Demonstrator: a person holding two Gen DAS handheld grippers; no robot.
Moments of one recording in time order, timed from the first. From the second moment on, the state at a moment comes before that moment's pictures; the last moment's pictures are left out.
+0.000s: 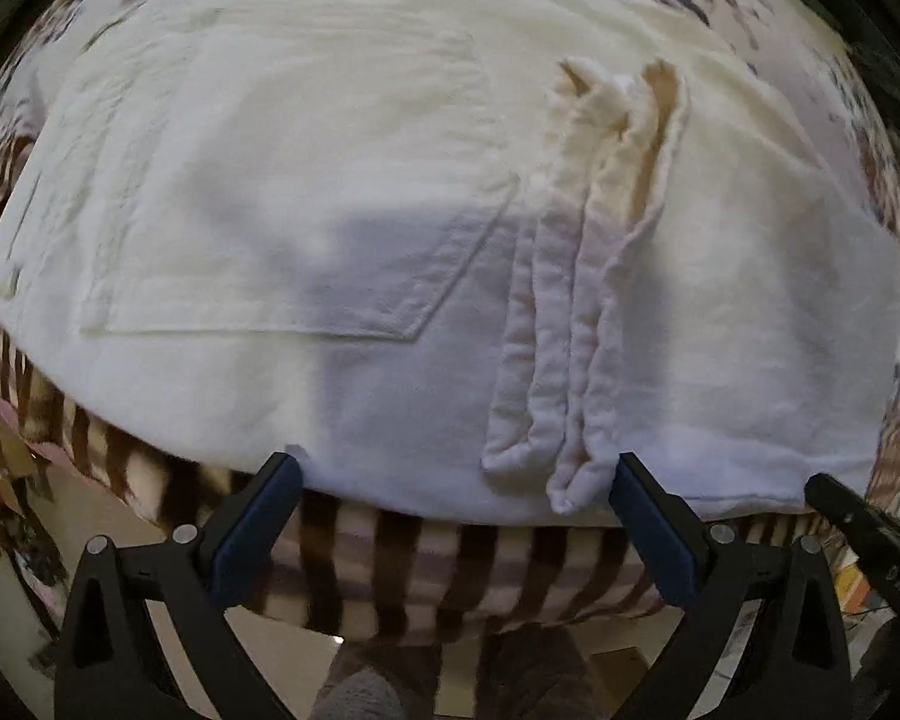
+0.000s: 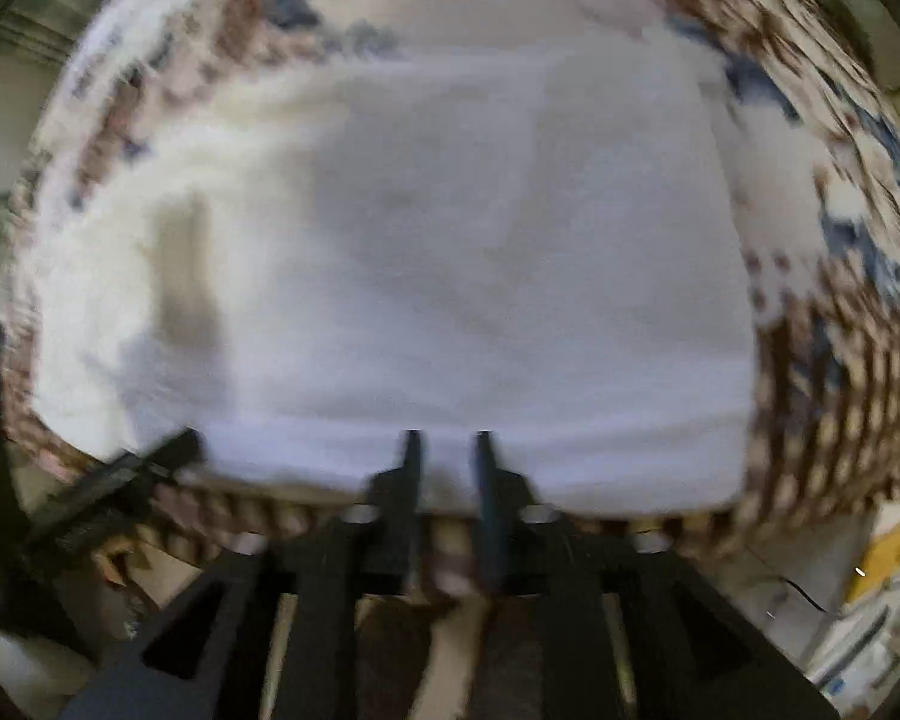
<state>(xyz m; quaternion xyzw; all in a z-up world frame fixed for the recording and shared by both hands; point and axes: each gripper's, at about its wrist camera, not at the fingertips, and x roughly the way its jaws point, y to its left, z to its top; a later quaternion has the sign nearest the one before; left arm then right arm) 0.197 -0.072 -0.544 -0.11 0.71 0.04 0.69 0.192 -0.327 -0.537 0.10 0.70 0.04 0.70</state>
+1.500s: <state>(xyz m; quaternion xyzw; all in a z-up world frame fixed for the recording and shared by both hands) 0.176 0.168 -0.464 -0.35 0.46 0.15 0.80 0.253 -0.228 -0.571 0.18 0.72 0.11 0.67</state>
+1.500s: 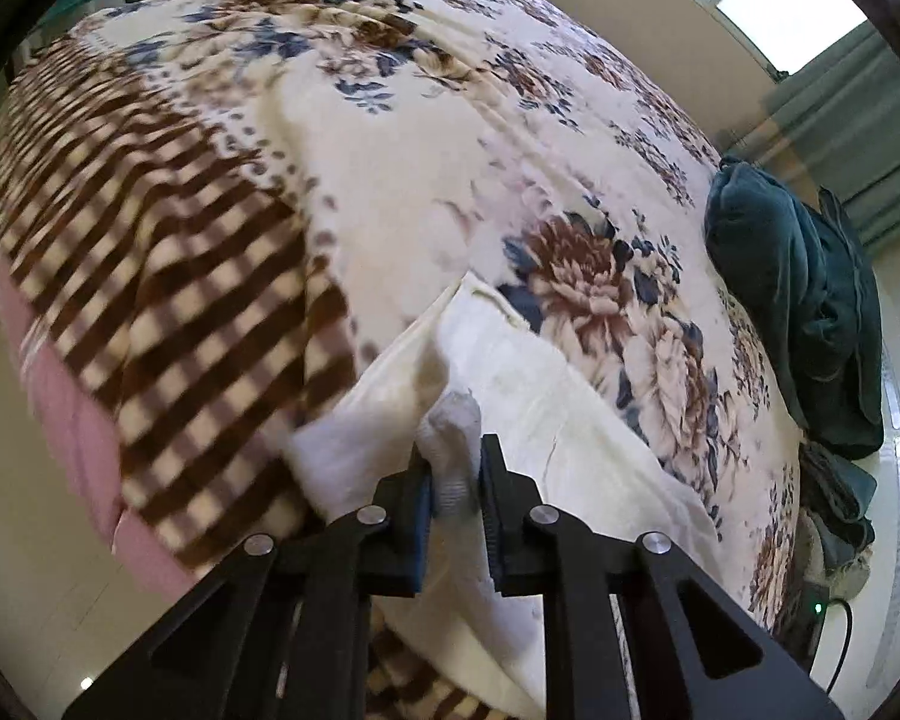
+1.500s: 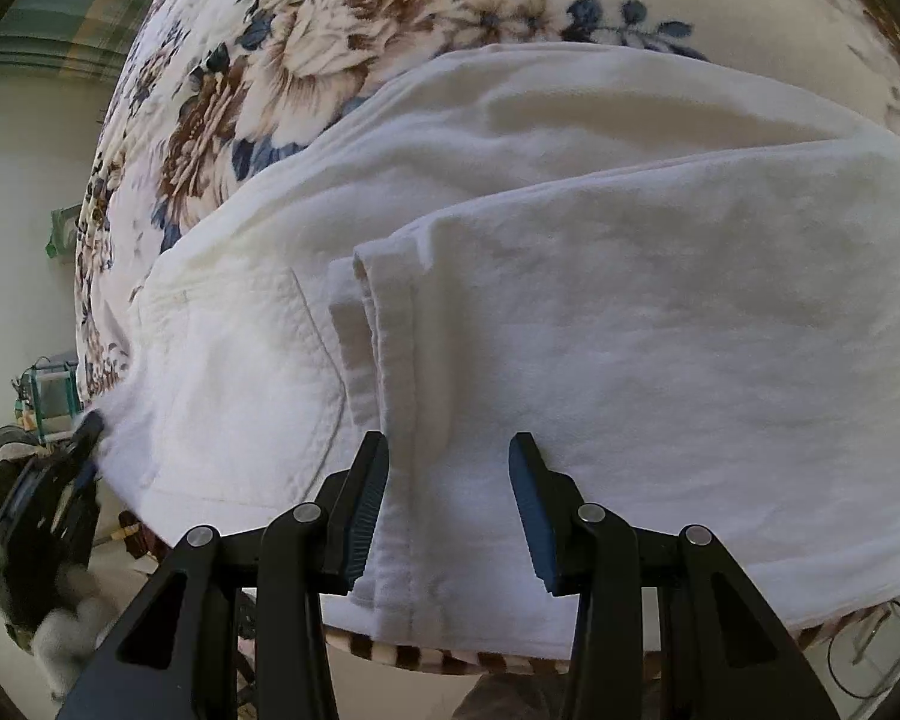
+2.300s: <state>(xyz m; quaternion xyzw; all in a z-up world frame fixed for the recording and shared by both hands) 0.142 0.189 -0.524 -0.41 0.46 0.18 0.77 0.246 -0.275 -0.571 0.21 0.72 0.07 0.66</state>
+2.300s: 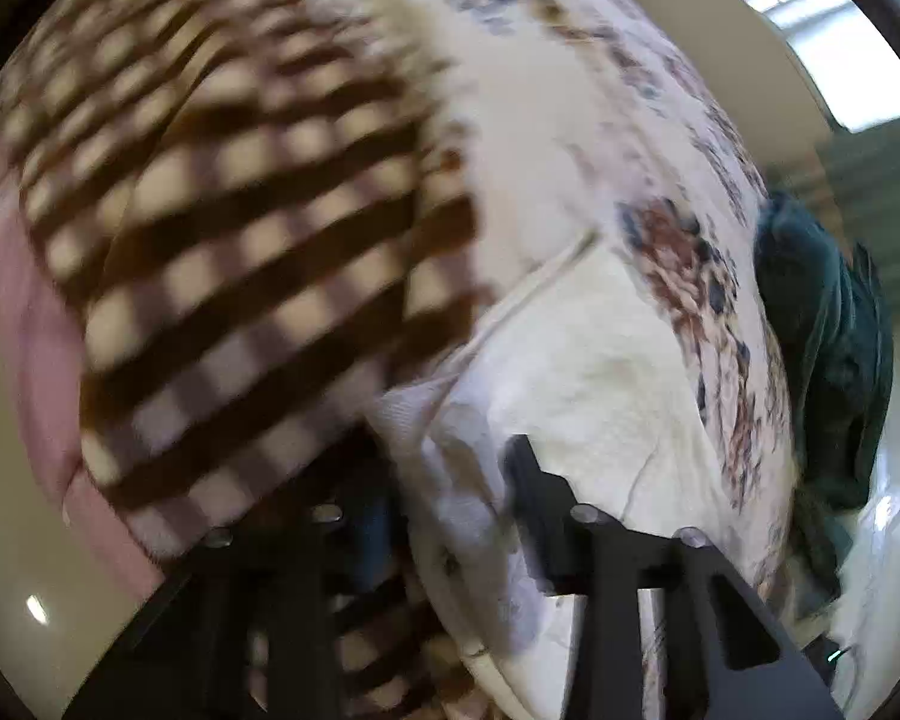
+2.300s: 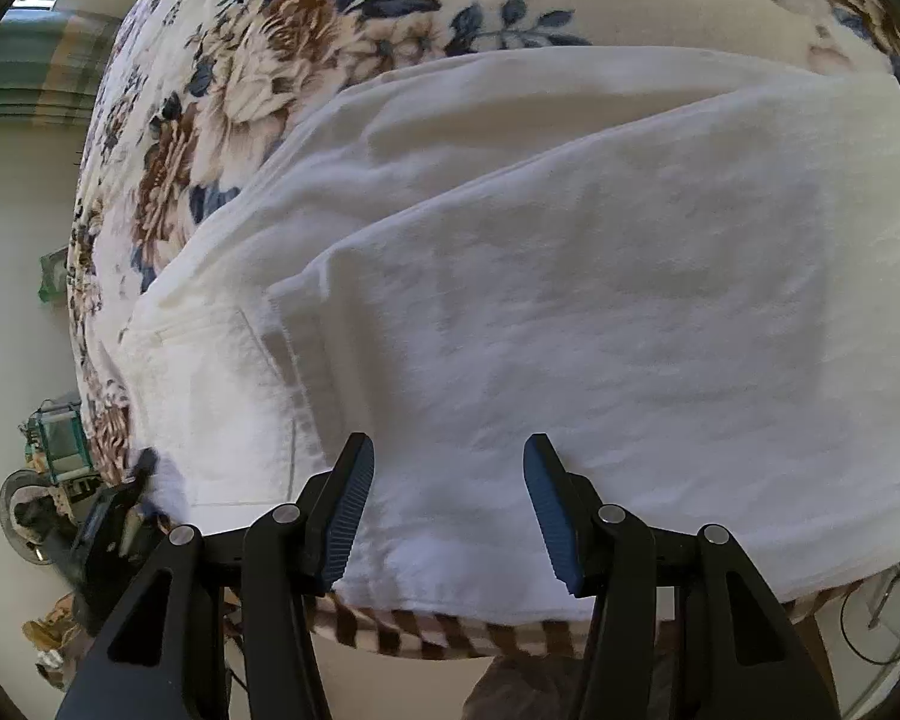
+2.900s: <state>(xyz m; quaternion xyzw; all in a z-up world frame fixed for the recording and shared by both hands) 0.176 0.174 -0.530 -0.40 0.40 0.14 0.81 0.249 -0.291 -0.564 0.20 0.71 0.08 0.67</state>
